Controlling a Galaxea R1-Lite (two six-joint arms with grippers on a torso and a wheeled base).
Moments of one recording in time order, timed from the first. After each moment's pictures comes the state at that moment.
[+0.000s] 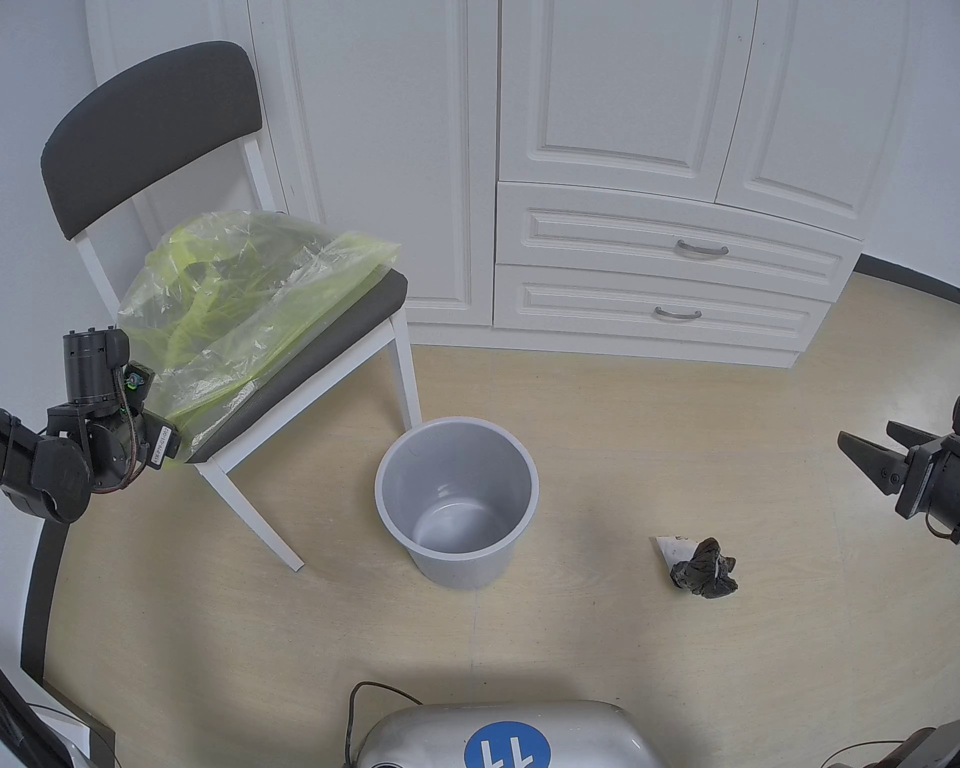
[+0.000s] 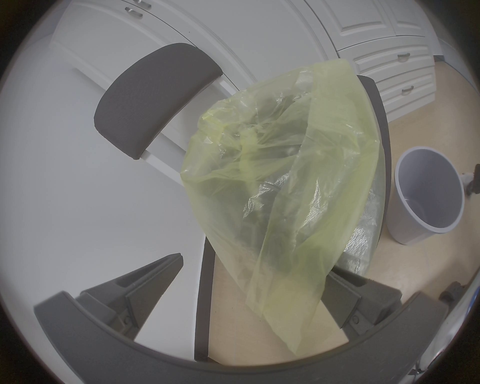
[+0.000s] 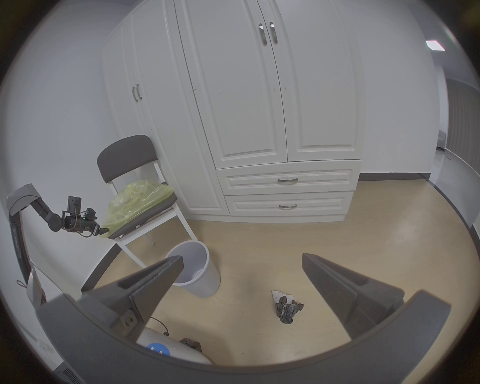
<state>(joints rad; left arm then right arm) 0.02 1.78 -0.81 -0.59 0.44 0.51 0.04 1.09 -0.45 -0.48 0.19 0.07</state>
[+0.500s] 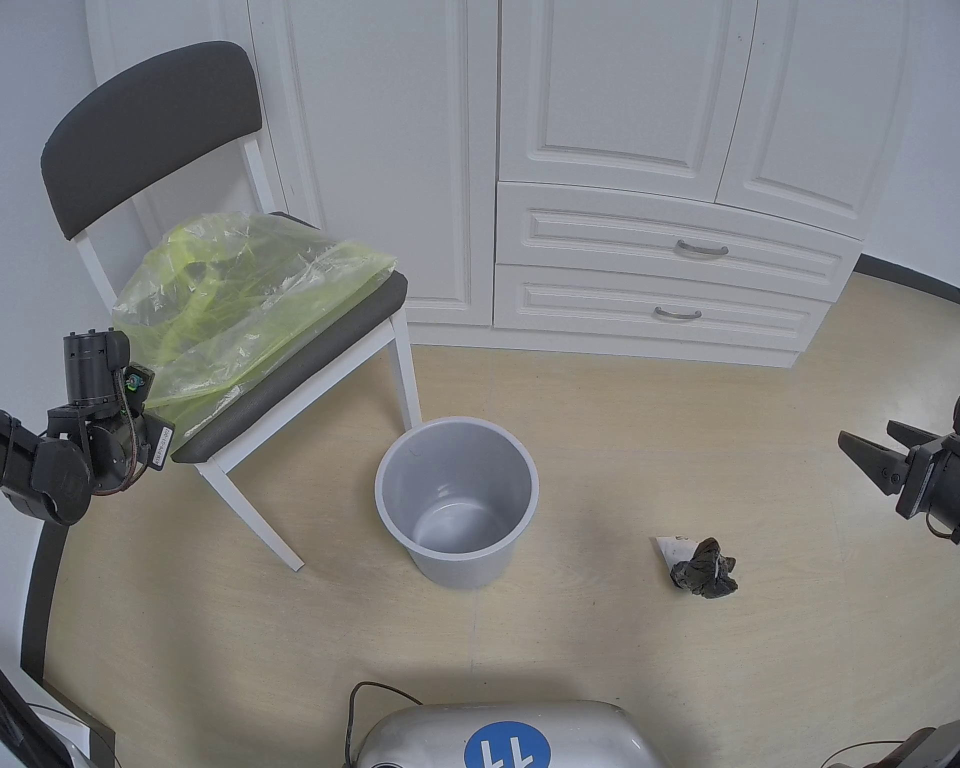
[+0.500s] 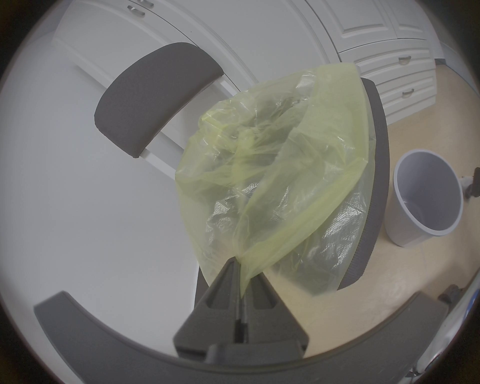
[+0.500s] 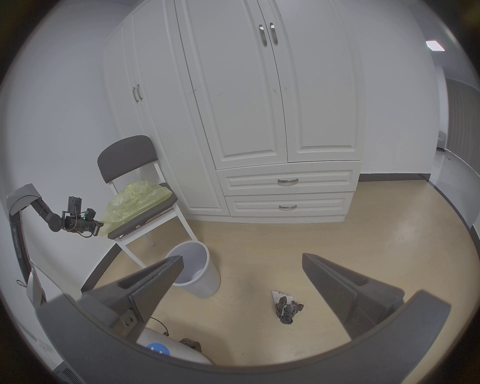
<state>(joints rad) 0.02 1.78 -0.81 -0.60 0.44 0.49 0.05 1.08 -0.45 -0.48 0.19 0.07</state>
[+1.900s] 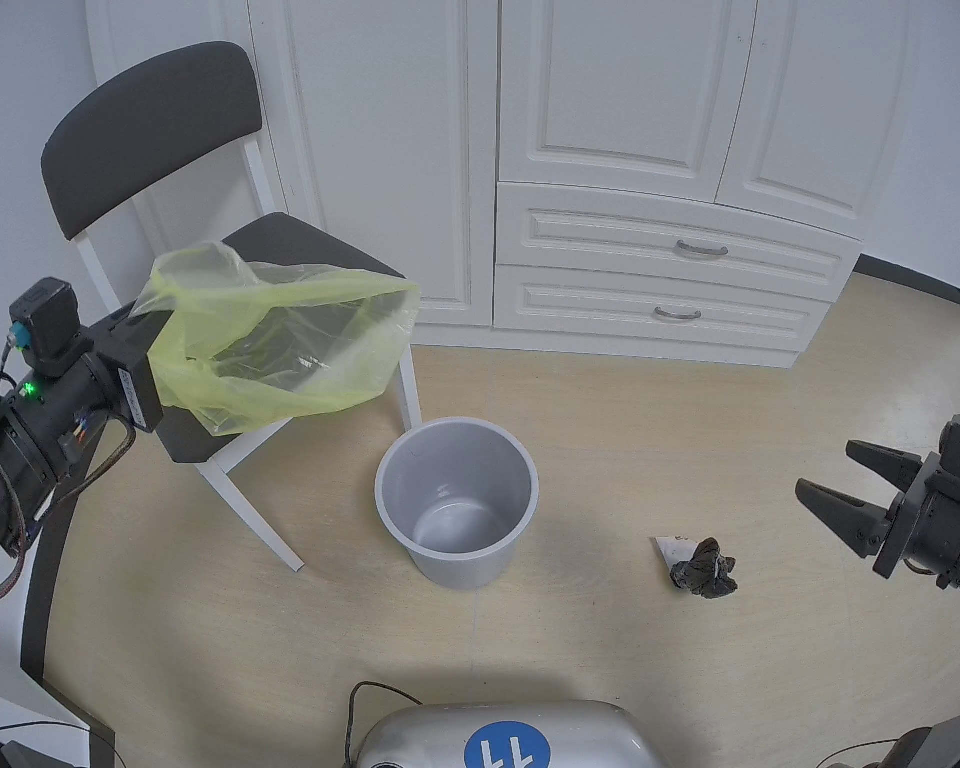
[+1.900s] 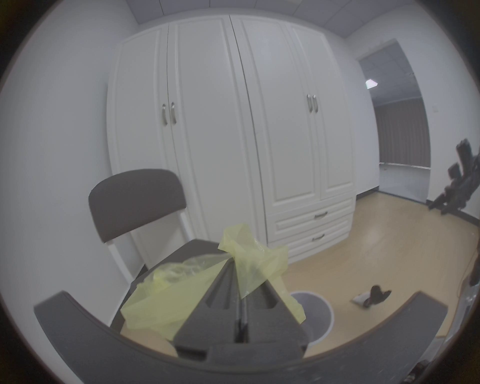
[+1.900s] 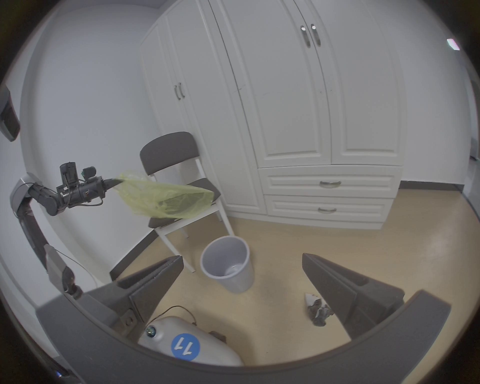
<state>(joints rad) -0.34 1.24 -0.59 -0.79 0.10 0.25 0.40 1.03 -0.42 -0.48 0.07 0.07</state>
